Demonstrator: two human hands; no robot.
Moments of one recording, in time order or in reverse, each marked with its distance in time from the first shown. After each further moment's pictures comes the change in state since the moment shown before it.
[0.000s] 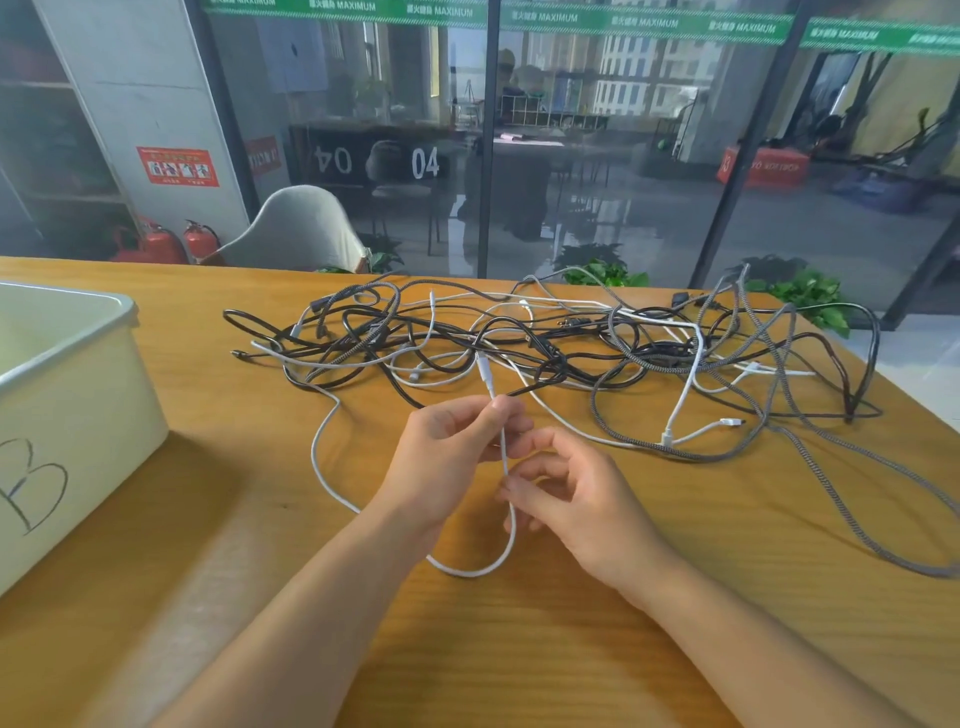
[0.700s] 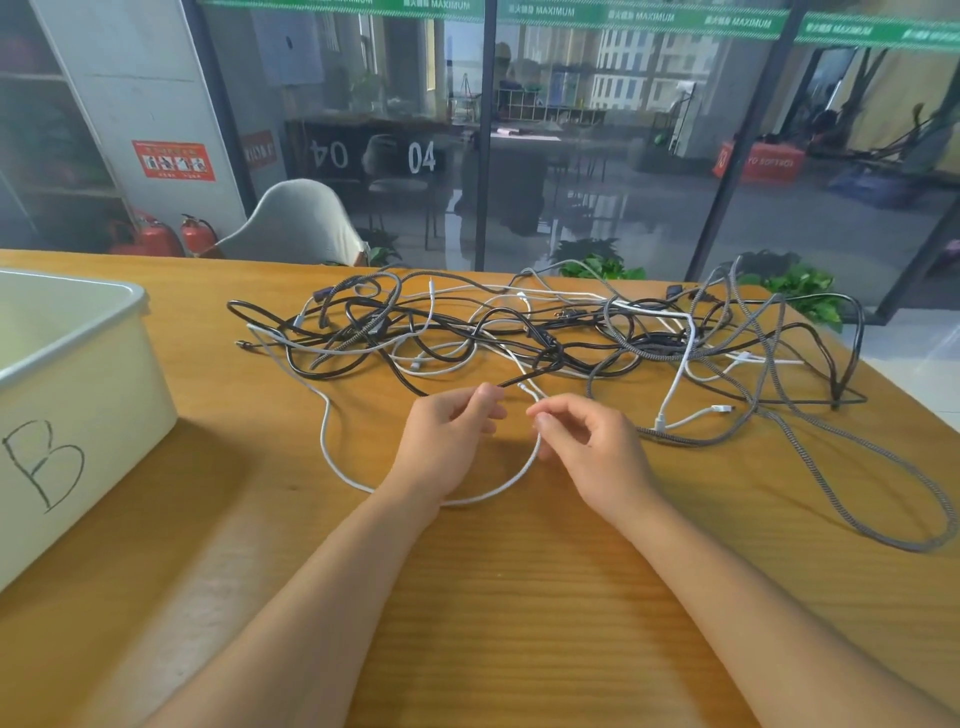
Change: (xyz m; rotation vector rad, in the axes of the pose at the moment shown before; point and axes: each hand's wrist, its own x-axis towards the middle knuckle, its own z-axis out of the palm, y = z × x) left_hand 0.014 -0.018 -0.005 0.305 0.095 0.020; right_hand 0.023 0.010 -0.021 -0.318 0.244 -0.120
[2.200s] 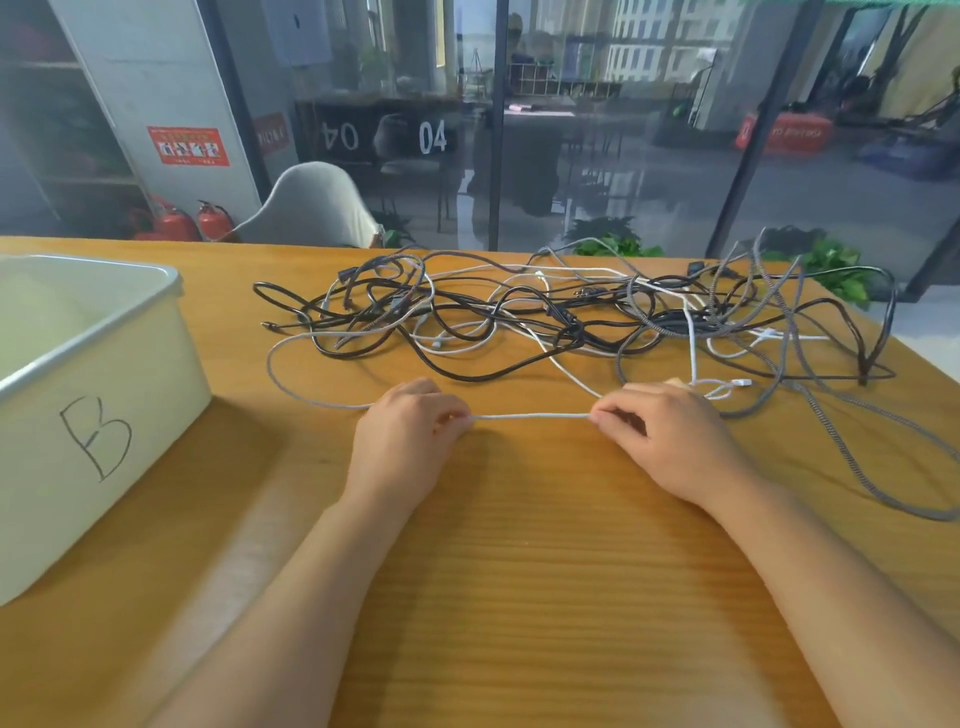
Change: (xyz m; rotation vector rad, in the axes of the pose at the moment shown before) left_hand -0.014 -0.030 -0.058 0.773 0.129 0.413; right_hand 0.007 0.028 -0.048 -0.704 -0.108 -0.338
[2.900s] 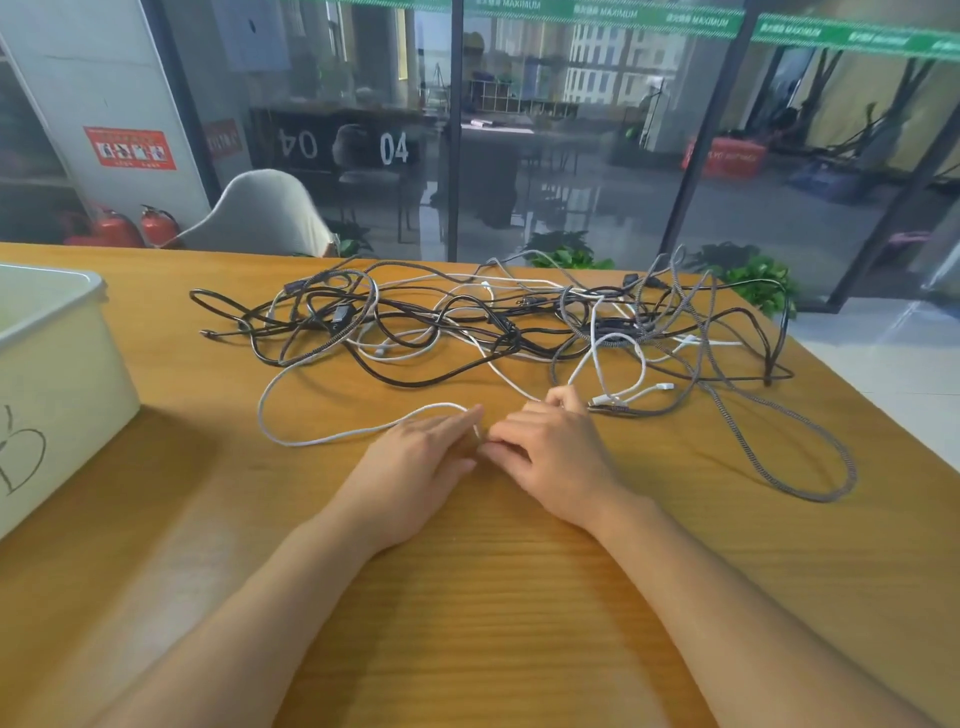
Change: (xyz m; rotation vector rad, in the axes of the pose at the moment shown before) left_hand -0.014 0.046 0.017 -0.072 -0.261 0.260; right_hand -0.007 -0.036 0.022 -0.063 0.094 -0.200
